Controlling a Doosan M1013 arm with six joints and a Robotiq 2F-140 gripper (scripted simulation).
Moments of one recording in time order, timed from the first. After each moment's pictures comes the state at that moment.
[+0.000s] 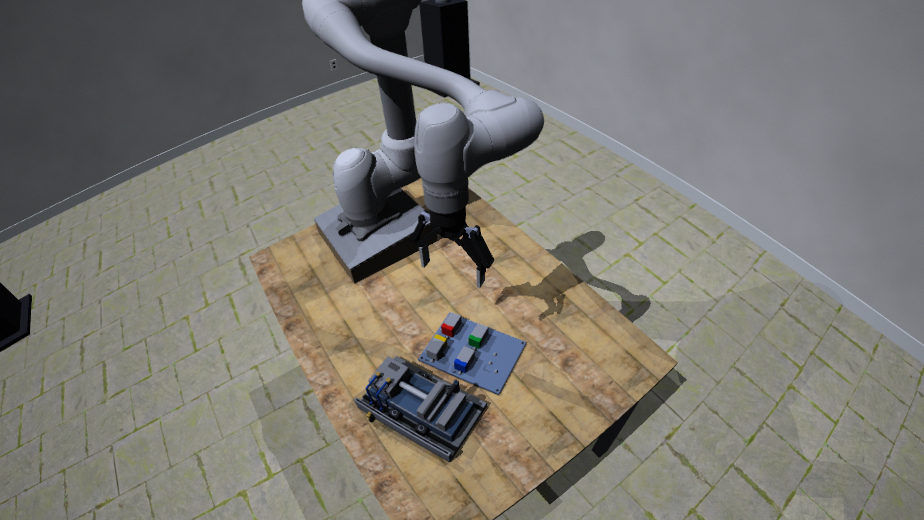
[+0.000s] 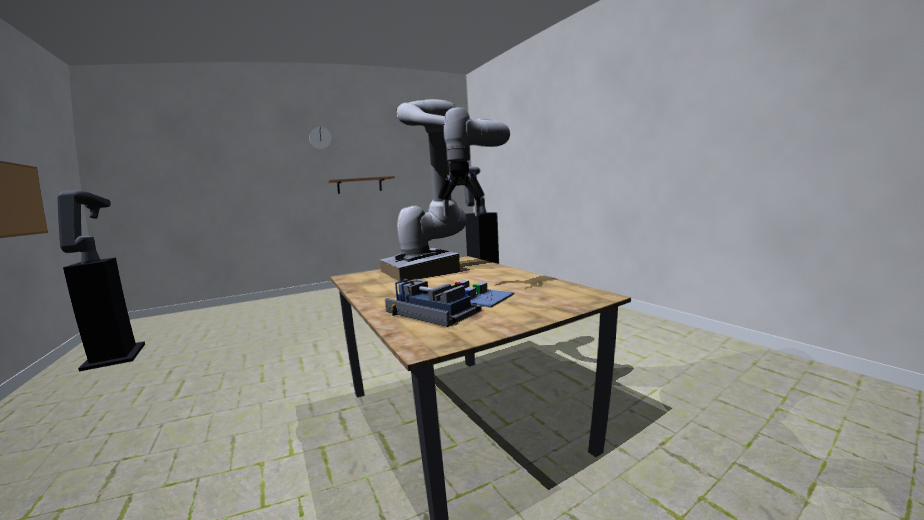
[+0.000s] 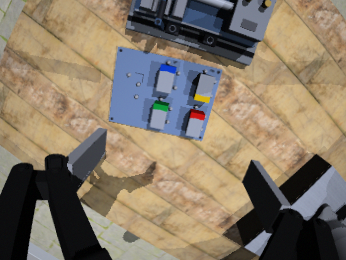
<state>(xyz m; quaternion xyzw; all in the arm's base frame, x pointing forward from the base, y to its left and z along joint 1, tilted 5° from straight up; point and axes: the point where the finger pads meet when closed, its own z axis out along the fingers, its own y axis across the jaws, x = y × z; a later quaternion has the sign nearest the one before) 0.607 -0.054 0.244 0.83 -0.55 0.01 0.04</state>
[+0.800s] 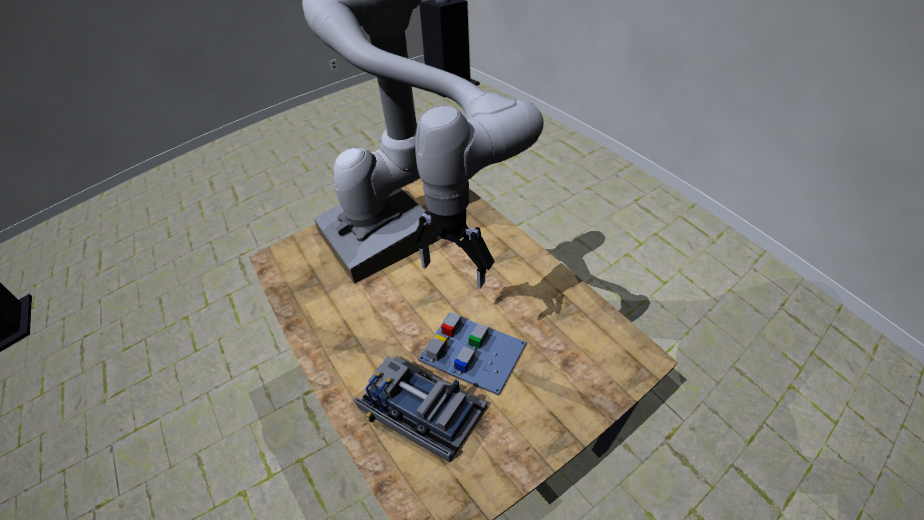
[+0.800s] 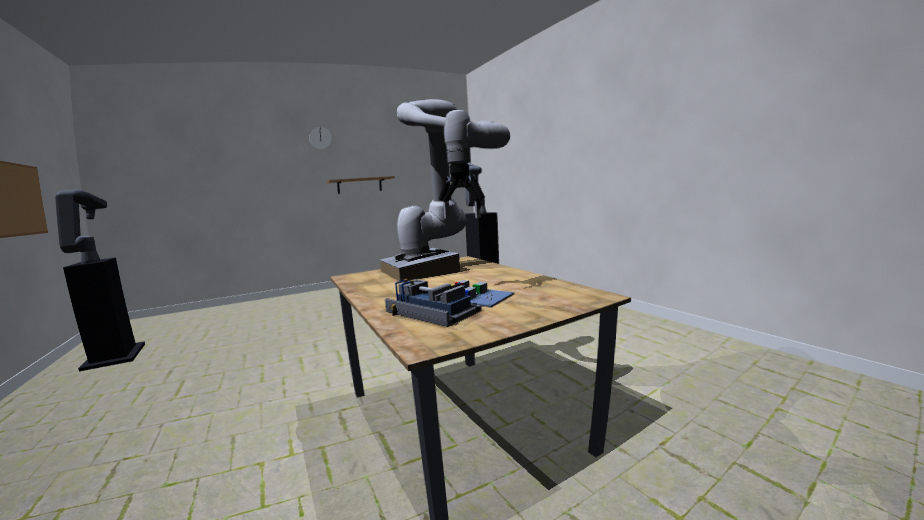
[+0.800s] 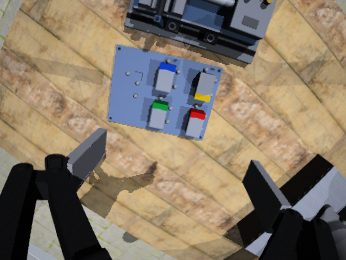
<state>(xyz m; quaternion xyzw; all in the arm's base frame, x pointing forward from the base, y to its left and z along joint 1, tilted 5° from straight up) 0.604 -0.051 0.235 0.83 -0.55 0.01 0.04</state>
